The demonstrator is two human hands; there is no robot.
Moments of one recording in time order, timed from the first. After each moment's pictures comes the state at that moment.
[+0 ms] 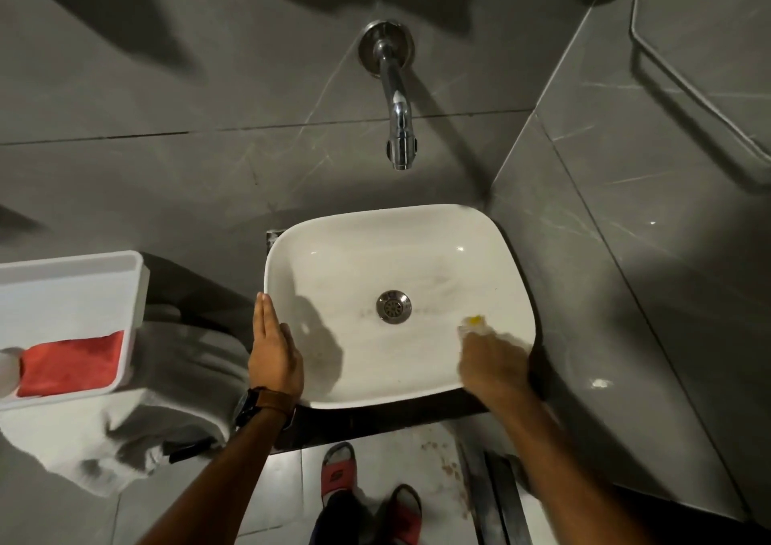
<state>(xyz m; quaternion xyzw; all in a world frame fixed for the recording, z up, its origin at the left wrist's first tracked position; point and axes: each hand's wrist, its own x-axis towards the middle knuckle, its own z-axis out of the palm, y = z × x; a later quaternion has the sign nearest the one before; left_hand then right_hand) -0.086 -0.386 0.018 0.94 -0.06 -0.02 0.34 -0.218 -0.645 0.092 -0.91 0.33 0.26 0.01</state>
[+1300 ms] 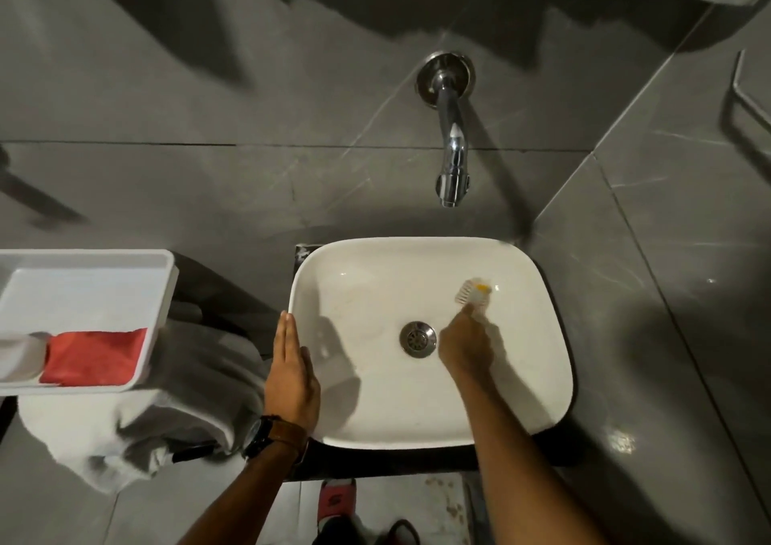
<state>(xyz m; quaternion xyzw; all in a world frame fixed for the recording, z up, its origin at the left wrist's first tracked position) -0.084 -0.386 0.014 0.93 -0.05 -0.03 0.37 -0.105 -0.637 0.044 -0.86 0.46 0.08 0.20</state>
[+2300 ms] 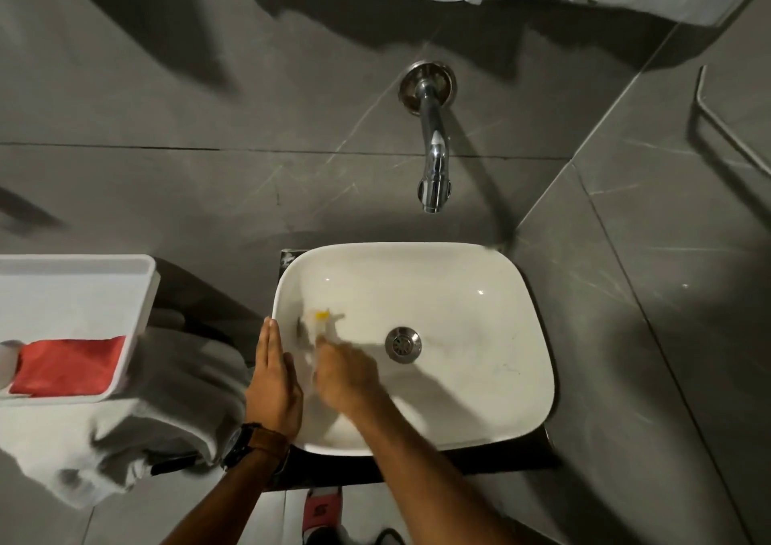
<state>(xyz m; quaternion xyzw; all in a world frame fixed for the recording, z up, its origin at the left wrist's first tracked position) -0.083 -0.382 0.005 0.93 -0.06 -0.03 0.36 -0.088 -0.510 0.069 -0.95 0.10 0.23 0.19</state>
